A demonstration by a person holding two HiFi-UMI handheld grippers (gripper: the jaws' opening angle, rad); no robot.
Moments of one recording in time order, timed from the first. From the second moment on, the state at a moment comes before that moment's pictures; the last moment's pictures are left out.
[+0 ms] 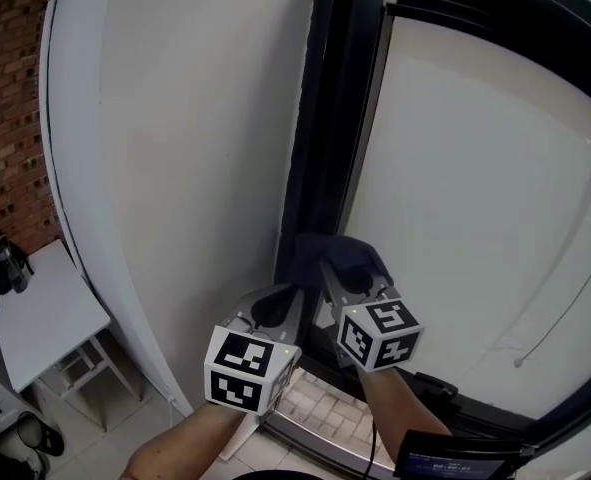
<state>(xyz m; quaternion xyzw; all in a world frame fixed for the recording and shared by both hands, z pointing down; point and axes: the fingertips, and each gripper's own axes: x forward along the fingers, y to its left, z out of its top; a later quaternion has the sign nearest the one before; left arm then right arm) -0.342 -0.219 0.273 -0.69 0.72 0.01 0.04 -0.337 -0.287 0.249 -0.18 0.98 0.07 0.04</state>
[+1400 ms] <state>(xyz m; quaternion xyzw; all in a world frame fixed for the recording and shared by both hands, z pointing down) -0.348 -0.237 0.114 -0.67 0.72 0.06 0.16 -0.344 -0.279 0.067 -0.17 0.96 0.19 0.14</state>
